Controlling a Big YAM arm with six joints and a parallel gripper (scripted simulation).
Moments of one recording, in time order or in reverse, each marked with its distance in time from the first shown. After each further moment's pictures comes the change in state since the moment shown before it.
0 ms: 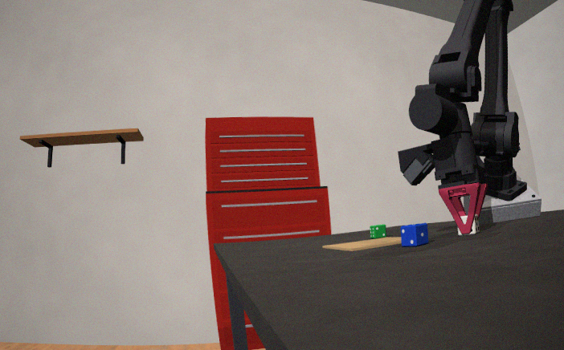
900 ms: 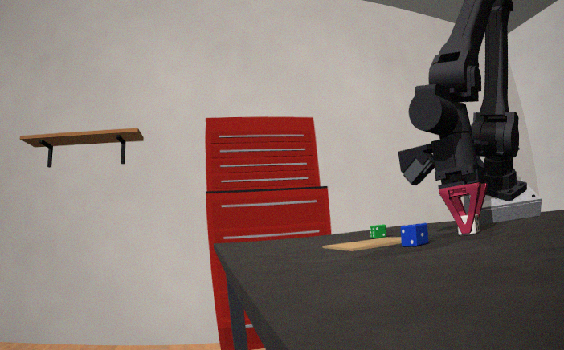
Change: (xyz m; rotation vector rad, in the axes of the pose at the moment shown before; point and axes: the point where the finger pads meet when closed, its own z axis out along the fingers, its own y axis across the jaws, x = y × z) arm 0.000 -0.002 0.000 0.009 0.000 0.002
